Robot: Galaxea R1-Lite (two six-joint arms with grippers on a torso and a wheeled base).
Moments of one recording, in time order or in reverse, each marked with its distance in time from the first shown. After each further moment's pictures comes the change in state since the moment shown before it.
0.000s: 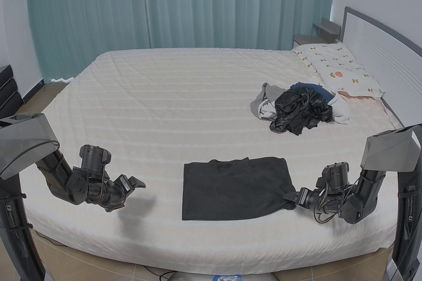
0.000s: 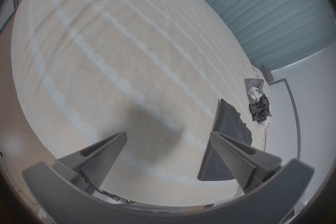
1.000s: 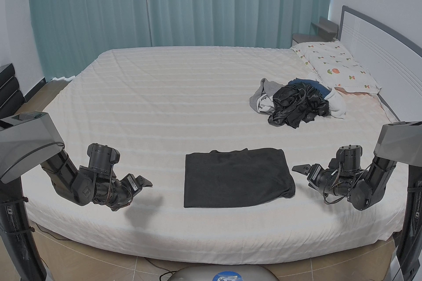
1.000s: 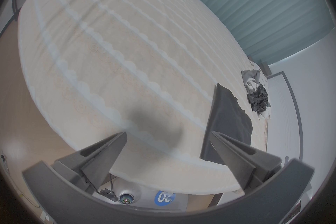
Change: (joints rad) left arm -0.058 -0.008 -0.019 0.010 0.053 -0.010; right arm -0.094 -0.067 -0.069 -0.027 0.052 0.142
